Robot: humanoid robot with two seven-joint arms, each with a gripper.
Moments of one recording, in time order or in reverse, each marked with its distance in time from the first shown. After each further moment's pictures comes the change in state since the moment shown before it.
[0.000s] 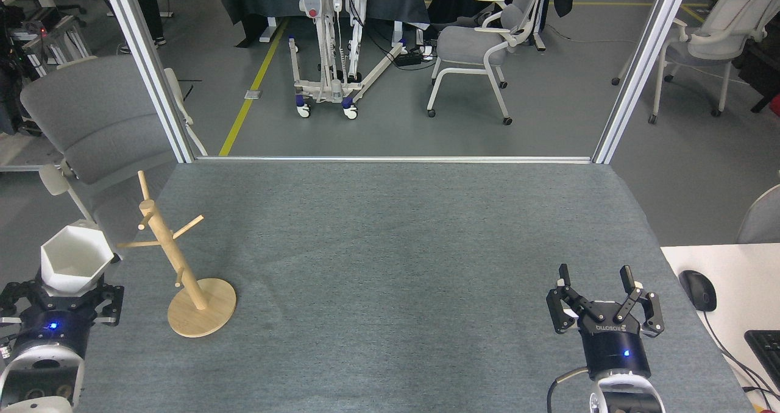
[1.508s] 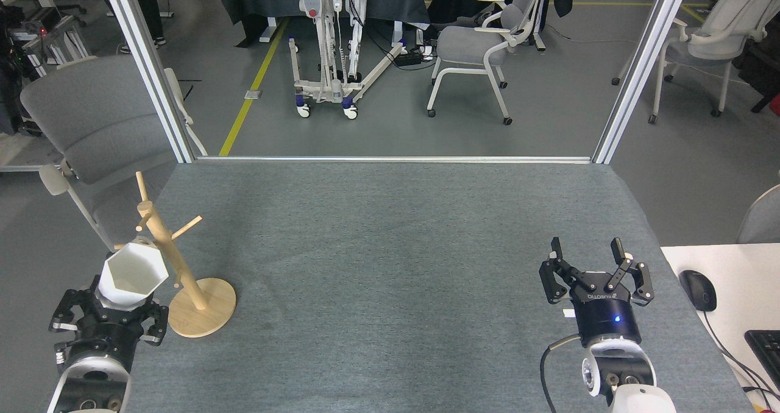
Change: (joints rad) left arm 0.047 -0.056 -0.113 -0.017 -0.121 -0.001 0.012; right arm -0.121 -0.004 0.015 0.075 0.004 -0.001 0.048
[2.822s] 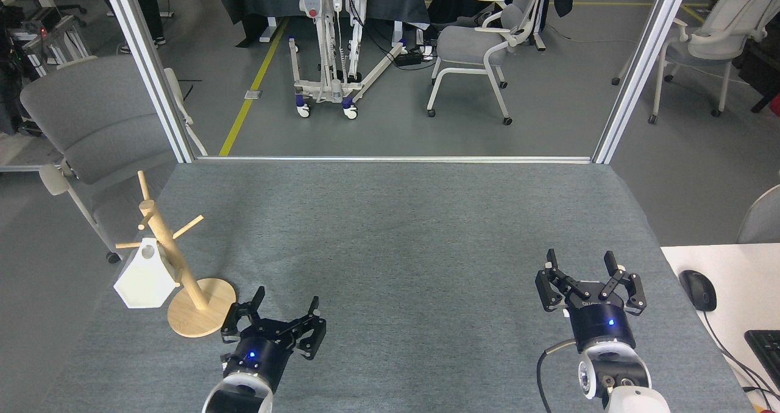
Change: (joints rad) left arm 0.022 -0.297 -0.244 0.033 0.254 -0.060 0.169; right arm -0.002 0.012 -0.005 0.041 -0.004 0.005 0.084
